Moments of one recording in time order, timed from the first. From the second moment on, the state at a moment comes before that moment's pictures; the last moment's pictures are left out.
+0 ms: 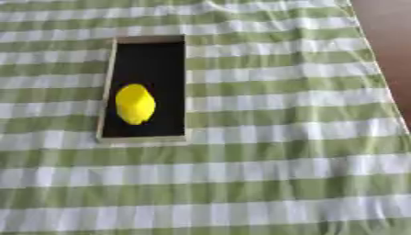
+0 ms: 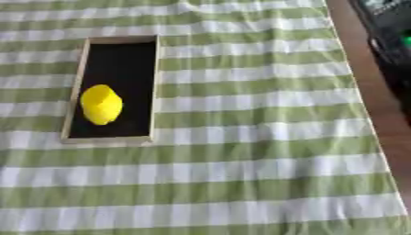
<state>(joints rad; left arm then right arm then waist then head) -0.30 0.56 0.16 -1.98 0.00 0.01 0.71 -0.92 -0.79 0.23 -1.81 0.33 0.16 0.10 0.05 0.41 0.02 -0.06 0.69</state>
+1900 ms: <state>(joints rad) -0.34 0.65 0.11 -1.98 -0.12 0.04 0.61 -0.63 -0.98 0.06 -1.98 0.09 0.16 -0.21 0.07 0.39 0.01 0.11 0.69</state>
